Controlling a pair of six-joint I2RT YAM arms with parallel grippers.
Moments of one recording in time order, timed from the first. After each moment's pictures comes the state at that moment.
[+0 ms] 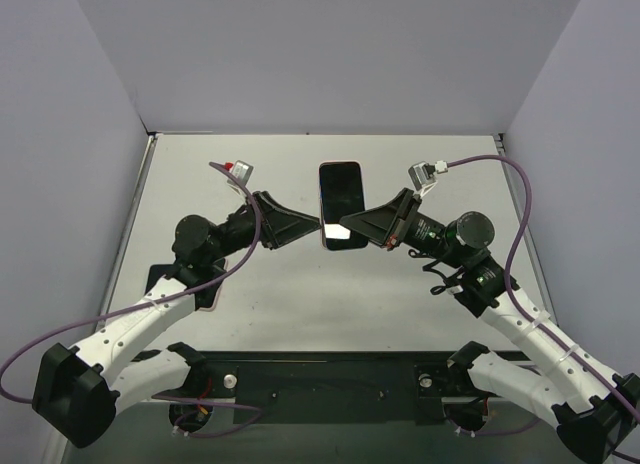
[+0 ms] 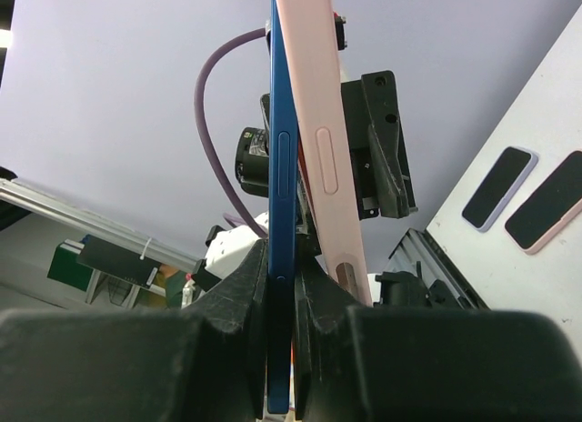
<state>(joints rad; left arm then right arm) -0.58 1.03 0.69 0.72 0.62 -1.24 0.62 0.88 0.78 0.35 -0.49 1.27</state>
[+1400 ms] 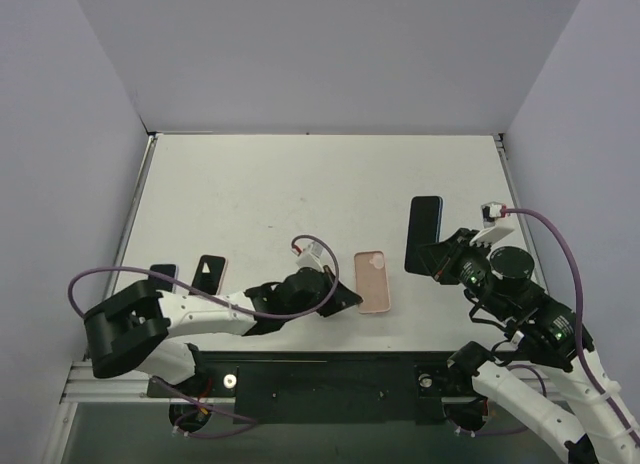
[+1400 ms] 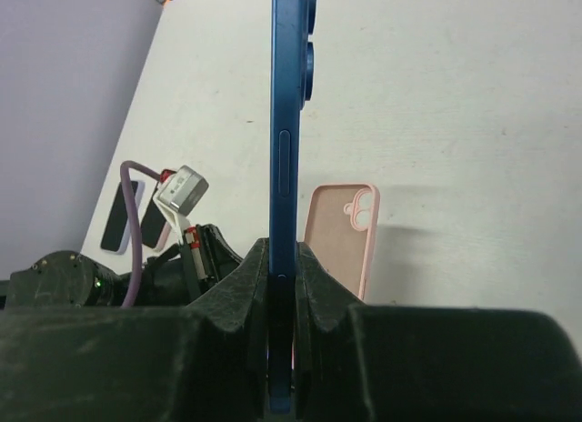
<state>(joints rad) -1.12 1.38 0.61 0.30 -0.14 -1.32 0.62 0.55 0.92 -0.66 0.14 0.63</state>
